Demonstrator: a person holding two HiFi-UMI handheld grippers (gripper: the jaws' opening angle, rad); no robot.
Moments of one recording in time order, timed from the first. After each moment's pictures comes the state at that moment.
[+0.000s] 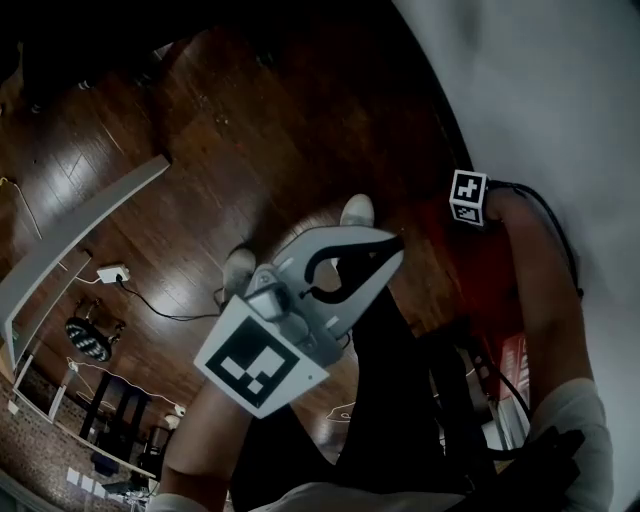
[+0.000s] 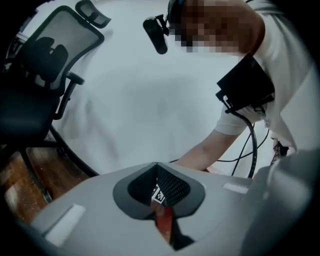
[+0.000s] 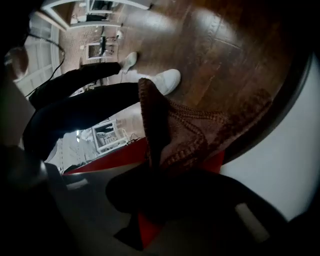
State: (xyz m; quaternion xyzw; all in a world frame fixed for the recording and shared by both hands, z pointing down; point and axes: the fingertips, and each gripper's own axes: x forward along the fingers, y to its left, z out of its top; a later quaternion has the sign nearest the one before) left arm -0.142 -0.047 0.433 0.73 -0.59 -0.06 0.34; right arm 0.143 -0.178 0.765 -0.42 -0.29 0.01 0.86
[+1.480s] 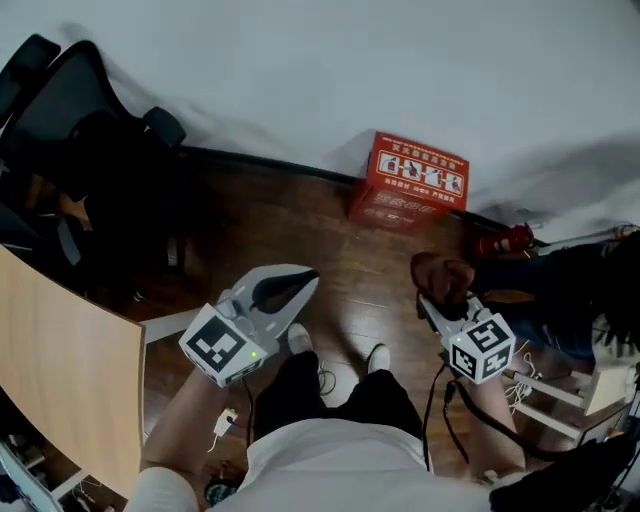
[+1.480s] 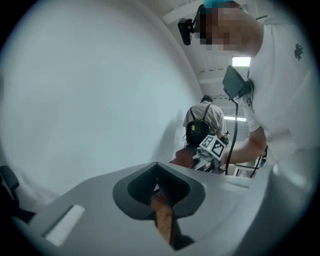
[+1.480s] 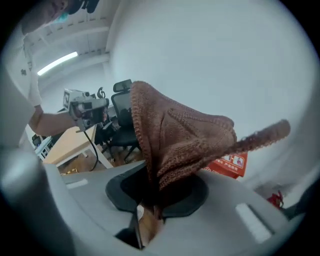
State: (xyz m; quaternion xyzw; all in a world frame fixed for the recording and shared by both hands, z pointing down) left arm -0.039 0.201 0.117 0.94 -0.31 0.03 0.11; right arm 0.160 0.202 0.207 0.34 -0.86 0.20 0.32
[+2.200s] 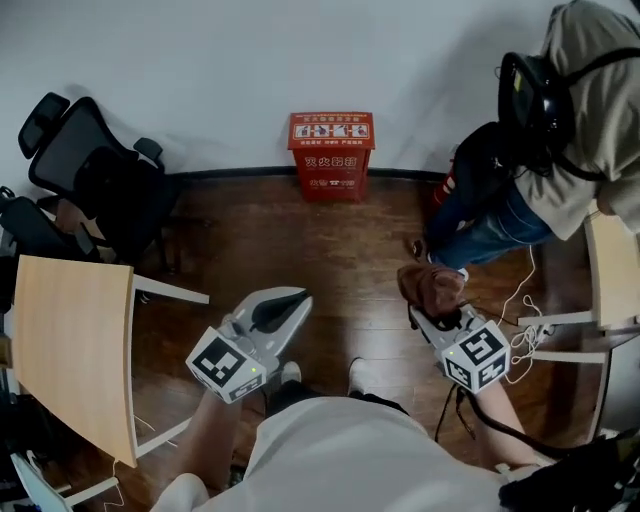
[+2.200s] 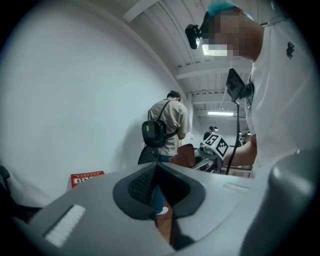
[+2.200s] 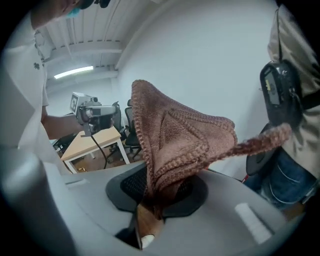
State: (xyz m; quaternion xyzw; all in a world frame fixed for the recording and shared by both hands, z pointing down) left arm 0.176 0.490 0.034 0.96 -0.27 0.05 0.08; right arm 0.352 0.505 0.118 0.37 -0.88 0.16 0.25
